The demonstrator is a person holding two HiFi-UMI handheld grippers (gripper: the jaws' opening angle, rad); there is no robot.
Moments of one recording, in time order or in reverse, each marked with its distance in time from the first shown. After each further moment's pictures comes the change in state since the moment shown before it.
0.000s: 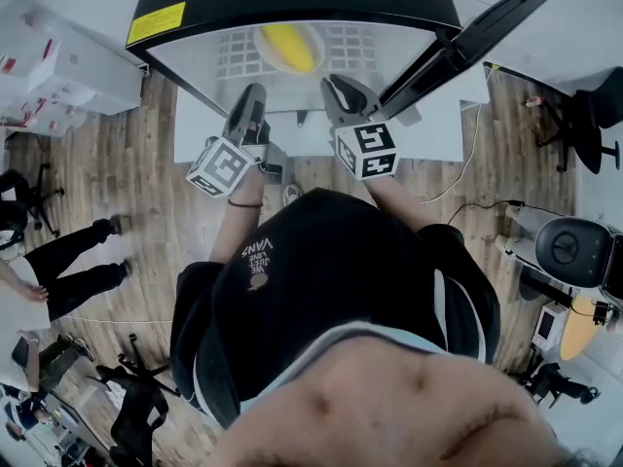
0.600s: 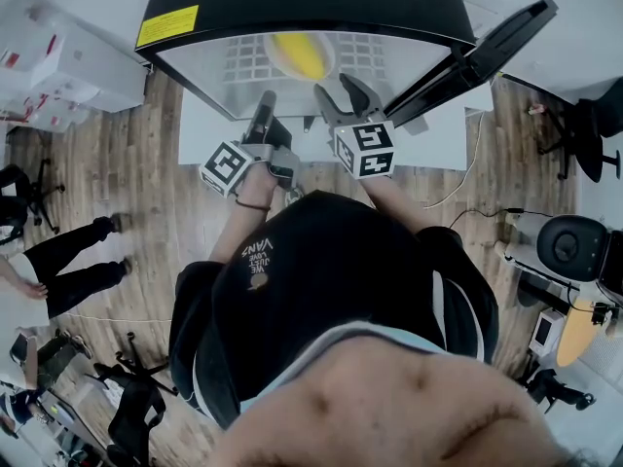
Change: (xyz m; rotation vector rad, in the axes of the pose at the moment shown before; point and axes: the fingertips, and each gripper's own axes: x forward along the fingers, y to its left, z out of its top) left arm 0.009 0.019 -0.019 -0.457 -0.030 -0.027; right arm 0.025 0.003 -0.008 0.034 0.032 -0.006
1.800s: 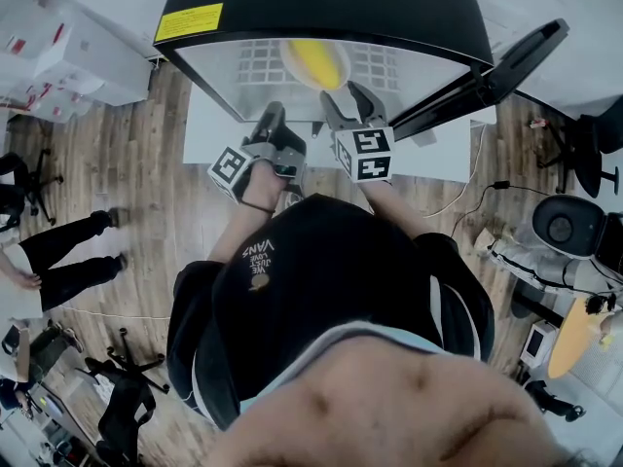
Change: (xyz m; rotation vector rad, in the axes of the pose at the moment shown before) left arm -0.013 0.048 -0.001 -0.447 -0.135 0.122; right arm 0.019 0.004 -0.017 -0.050 0.076 -0.029
